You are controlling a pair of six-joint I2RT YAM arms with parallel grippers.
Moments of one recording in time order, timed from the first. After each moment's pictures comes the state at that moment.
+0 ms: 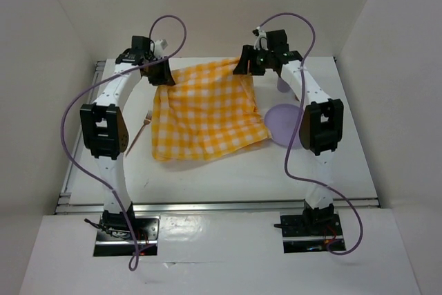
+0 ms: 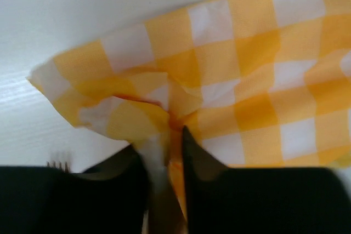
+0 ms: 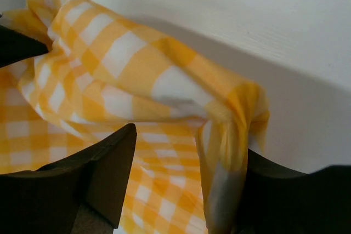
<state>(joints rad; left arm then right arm) -0.06 2.08 1.91 -0.72 0.37 -0.16 0.23 2.14 1.99 -0.52 -0.50 0.26</state>
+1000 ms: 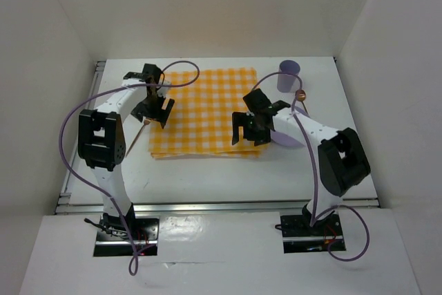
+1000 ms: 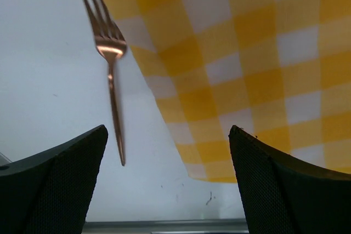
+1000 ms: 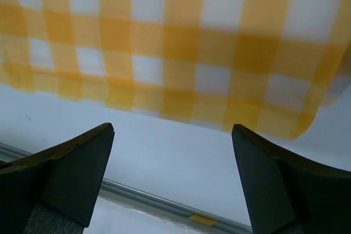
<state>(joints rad) -0.13 1.95 1.61 -0.94 -0.09 0.12 0.52 1.68 1.20 -0.64 -0.10 0.48</state>
